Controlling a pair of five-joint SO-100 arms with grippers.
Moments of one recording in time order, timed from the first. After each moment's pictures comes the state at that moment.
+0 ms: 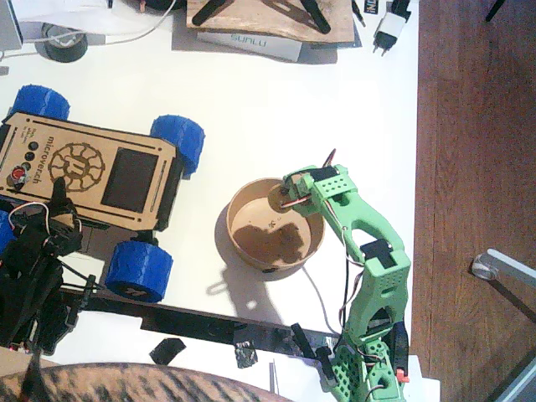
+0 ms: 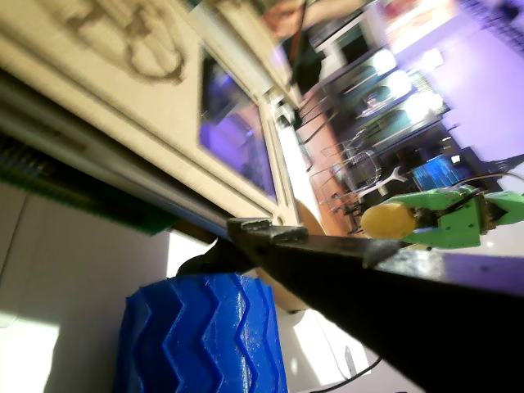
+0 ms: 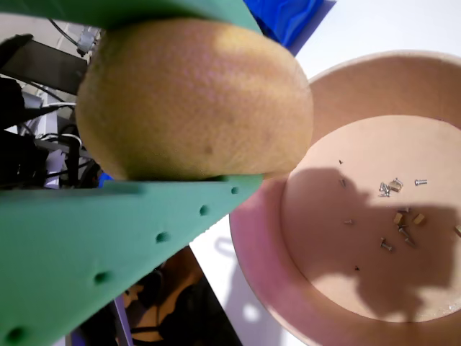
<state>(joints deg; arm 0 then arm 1) 16.4 184.2 171.7 72.0 -50.6 -16.2 76.6 92.6 53.0 0.9</state>
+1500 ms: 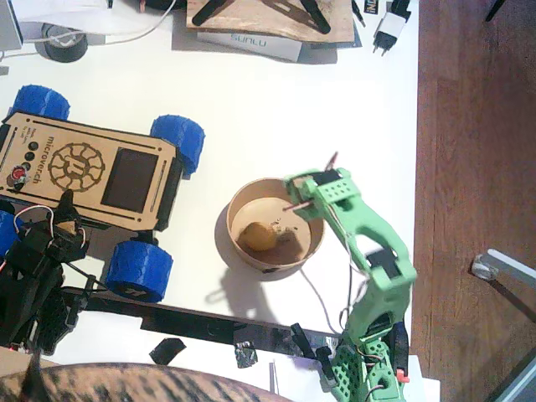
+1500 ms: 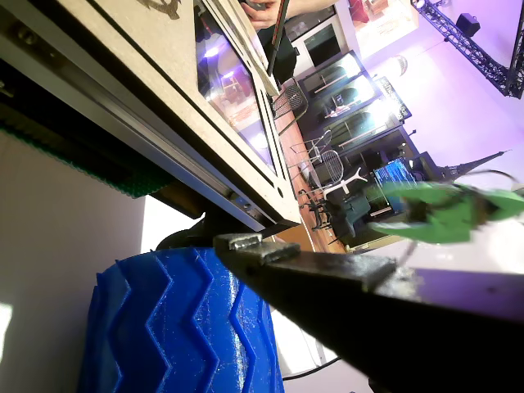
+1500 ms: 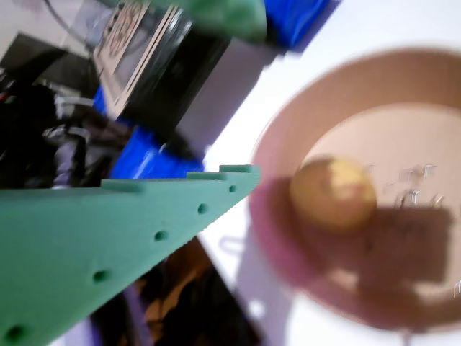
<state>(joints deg) 16.3 183.5 178.9 70.0 -50.6 -17.1 88.4 99.4 57.7 -0.2</state>
